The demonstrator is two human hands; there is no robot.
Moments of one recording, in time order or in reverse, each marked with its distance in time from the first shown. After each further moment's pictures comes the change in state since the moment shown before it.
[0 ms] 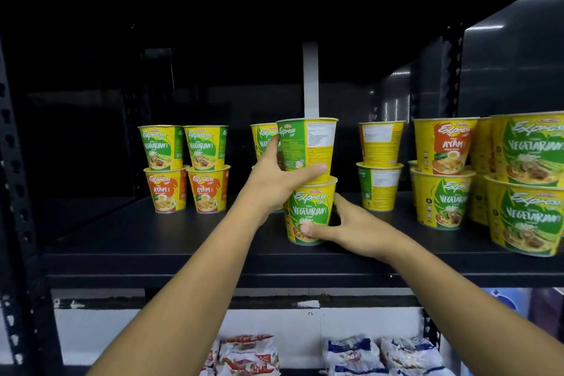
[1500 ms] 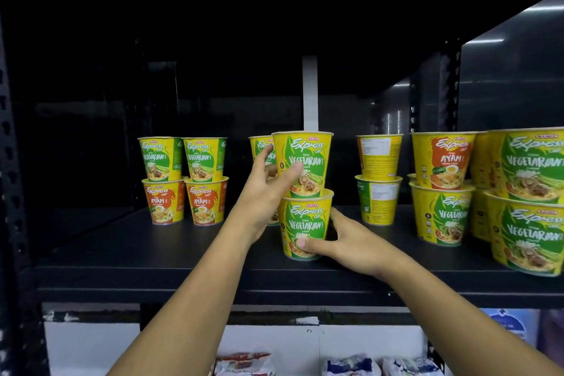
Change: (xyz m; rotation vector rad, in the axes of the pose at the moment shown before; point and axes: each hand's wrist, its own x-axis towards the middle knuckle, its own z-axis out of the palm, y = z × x) left_hand 0.002 -0.010 0.002 -0.311 0.034 -0.014; right_hand 0.002 0.003 -0.002 -0.007 -0.008 0.016
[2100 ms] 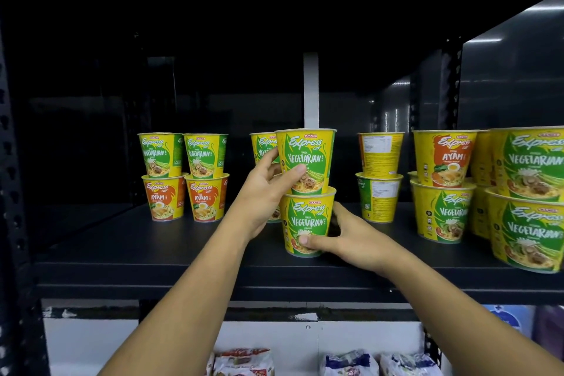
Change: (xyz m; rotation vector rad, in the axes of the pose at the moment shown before) left_hand -0.001 -0.001 -0.007 0.035 -0.084 0.016; right_hand 0.003 0.003 0.002 0.049 0.050 -0.009
